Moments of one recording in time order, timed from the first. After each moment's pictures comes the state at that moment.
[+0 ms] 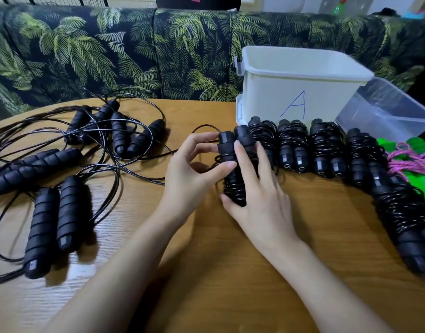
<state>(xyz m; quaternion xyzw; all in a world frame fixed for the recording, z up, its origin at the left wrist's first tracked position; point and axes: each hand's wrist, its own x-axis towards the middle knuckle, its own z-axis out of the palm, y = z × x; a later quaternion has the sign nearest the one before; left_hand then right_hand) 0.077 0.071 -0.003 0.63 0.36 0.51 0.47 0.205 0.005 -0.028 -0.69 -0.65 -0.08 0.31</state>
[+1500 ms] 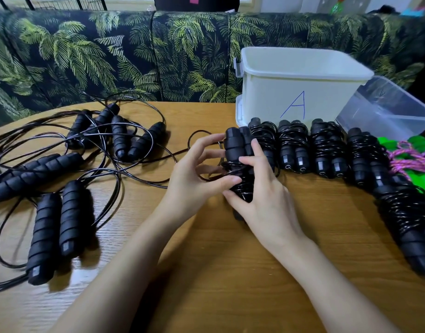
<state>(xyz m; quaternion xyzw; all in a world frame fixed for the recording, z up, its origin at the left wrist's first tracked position) 0.071 0.075 -0.005 0.69 0.30 0.45 0.48 0.211 0.005 -0.020 -0.65 -0.65 0.02 0.39</state>
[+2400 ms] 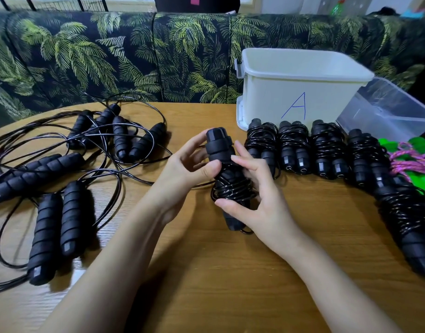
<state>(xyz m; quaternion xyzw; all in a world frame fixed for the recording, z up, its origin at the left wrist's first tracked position) 0.054 0.089 0.004 0.57 0.28 0.40 0.66 0.214 0.002 -0.019 -0.48 -0.65 0.28 0.52</state>
